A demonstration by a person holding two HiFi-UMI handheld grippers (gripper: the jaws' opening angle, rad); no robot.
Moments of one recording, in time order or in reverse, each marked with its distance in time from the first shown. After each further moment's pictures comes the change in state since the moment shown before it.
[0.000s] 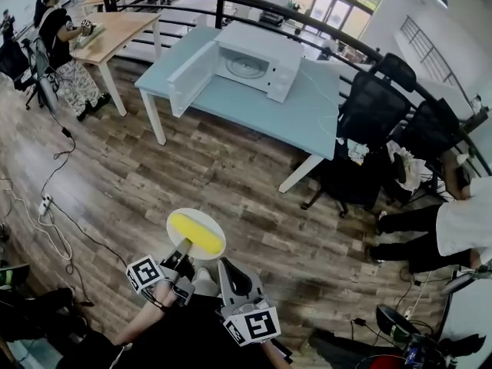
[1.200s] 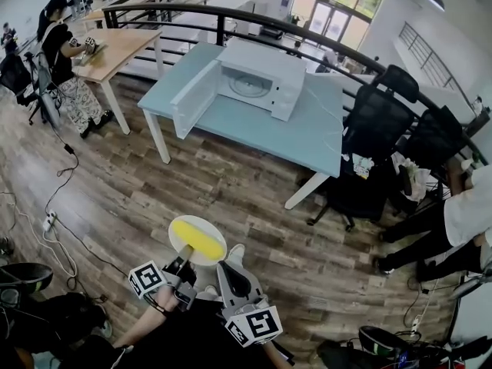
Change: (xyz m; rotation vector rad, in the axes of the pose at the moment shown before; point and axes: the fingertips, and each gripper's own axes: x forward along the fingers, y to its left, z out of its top) left arm 0.032 0.000 0.050 0.036 -0.003 -0.001; right arm 0.061 -0.007 0.002 0.043 -0.016 0.050
